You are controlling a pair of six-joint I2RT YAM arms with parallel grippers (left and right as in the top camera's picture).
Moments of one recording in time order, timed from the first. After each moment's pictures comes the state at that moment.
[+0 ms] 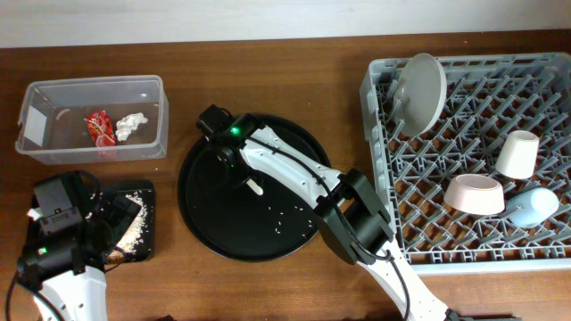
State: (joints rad) left arm 0.37 1.03 0.97 -1.09 -0.10 -0.63; right arm 0.79 2.49 2.18 -1.09 0.00 0.08
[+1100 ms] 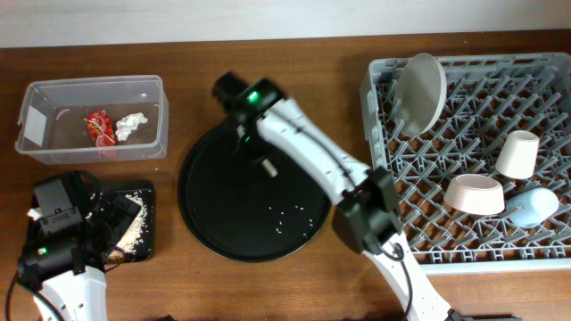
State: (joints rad) left arm 0.37 1.03 0.97 -1.09 -0.10 -0.63; right arm 0.68 2.49 2.50 -1.47 -0.02 0.13
